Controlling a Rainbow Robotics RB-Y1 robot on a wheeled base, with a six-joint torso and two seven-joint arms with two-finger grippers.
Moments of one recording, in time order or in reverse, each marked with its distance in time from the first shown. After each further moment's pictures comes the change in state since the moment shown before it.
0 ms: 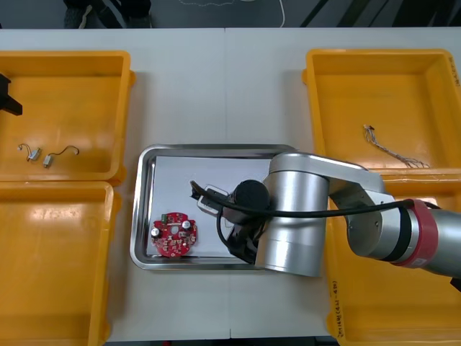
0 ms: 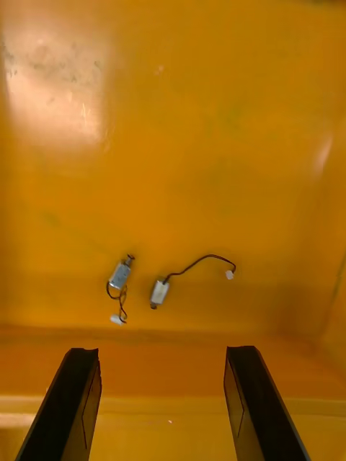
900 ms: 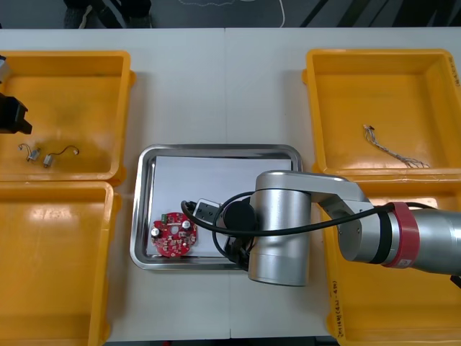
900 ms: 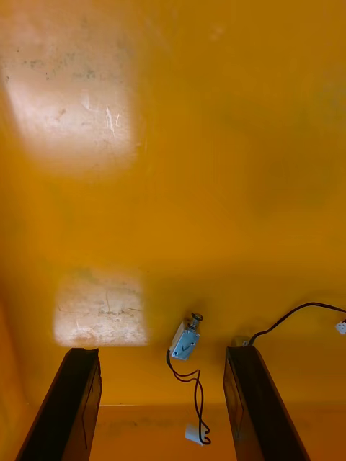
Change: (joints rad) right arm -0.049 0.007 0.116 0.094 0.031 -0.110 0.053; left arm -0.032 0.015 -0.212 0.277 -0.004 -0.285 -0.197
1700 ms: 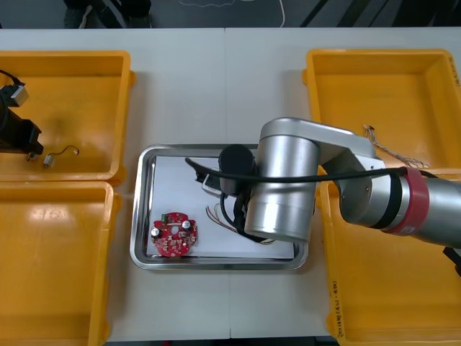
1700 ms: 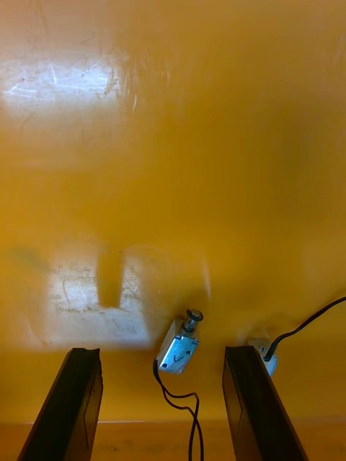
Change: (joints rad) right arm -0.073 0.000 -0.153 -0.003 -0.135 0.212 0.000; left arm 0.000 0.001 -0.144 0.080 0.063 -0.067 0.000
